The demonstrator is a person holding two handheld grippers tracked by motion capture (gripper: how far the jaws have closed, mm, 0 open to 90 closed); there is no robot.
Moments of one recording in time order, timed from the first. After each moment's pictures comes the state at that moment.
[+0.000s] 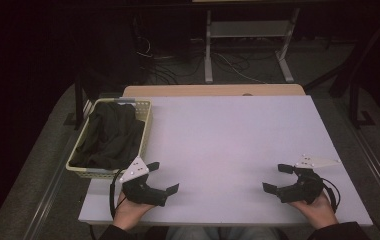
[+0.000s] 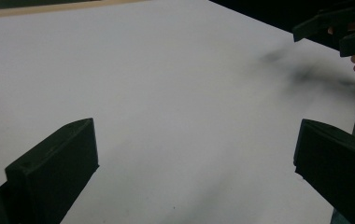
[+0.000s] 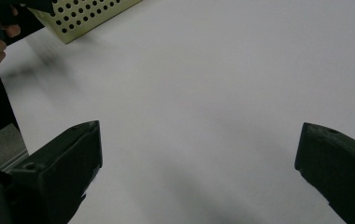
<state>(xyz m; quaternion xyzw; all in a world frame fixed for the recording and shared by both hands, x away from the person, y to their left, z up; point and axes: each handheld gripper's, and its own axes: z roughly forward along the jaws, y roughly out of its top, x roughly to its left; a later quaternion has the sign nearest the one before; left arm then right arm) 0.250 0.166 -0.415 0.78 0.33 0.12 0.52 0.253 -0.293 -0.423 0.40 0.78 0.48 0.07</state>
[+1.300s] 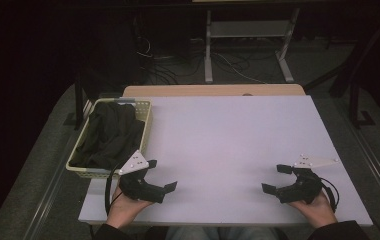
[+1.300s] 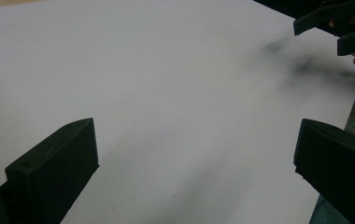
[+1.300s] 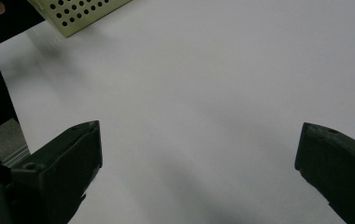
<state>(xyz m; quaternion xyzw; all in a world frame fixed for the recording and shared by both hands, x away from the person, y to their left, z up) 0.253 0.168 -0.389 0.80 0.34 0.10 0.48 0.255 -0.292 -0.425 0.39 0.78 0.48 0.06</state>
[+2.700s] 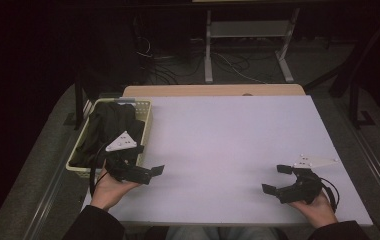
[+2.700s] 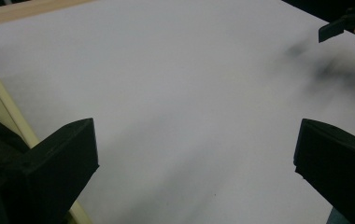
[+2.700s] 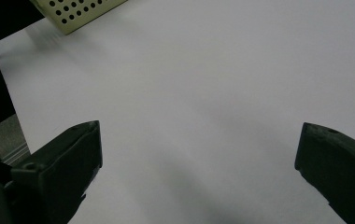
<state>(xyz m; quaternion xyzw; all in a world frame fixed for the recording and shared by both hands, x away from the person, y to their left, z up) 0.285 0.194 -0.350 0.81 0.35 0.11 0.45 0.255 -0.292 -0.425 0.39 0.79 0.47 0.06</state>
